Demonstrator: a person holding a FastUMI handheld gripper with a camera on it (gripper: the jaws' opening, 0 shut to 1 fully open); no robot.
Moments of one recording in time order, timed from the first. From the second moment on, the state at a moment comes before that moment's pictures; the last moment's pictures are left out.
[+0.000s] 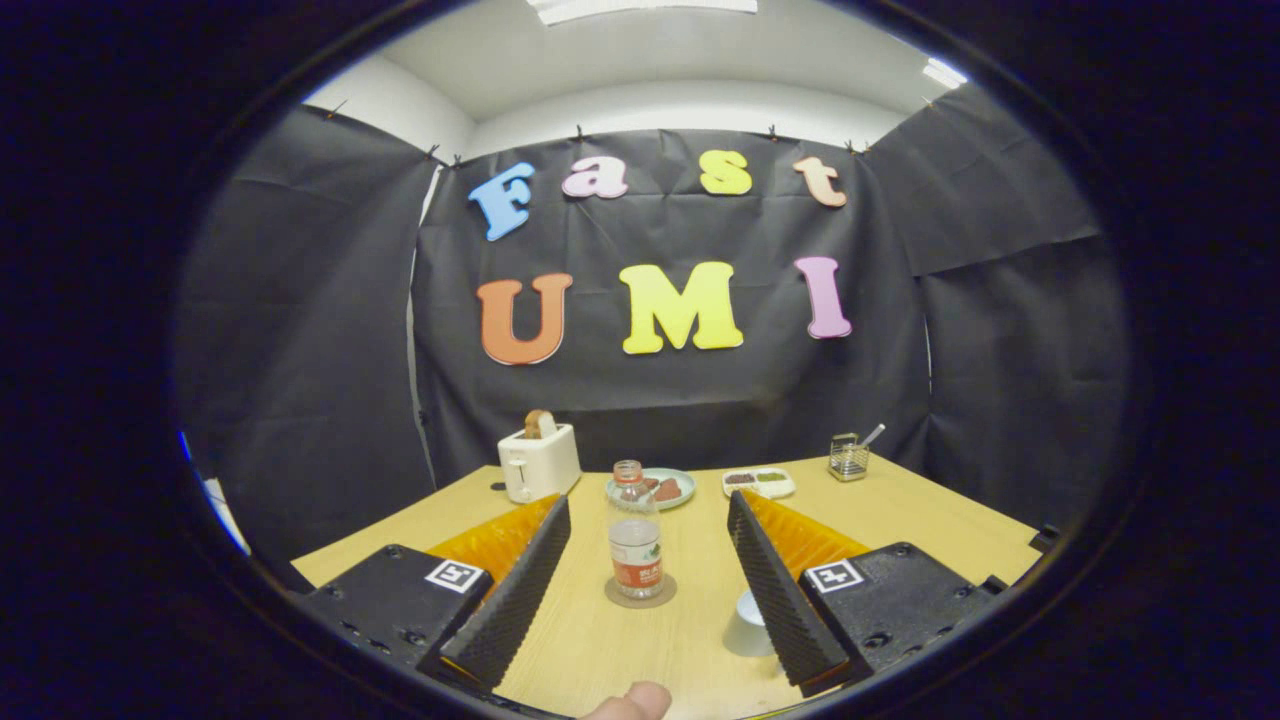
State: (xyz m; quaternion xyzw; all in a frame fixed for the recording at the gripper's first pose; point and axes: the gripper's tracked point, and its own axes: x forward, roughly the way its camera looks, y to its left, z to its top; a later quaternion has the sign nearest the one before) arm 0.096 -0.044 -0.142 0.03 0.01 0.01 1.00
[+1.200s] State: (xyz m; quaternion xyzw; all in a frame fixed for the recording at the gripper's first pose) arm -0.034 -0.040 -0.024 -0.01 0.01 0.00 1.00
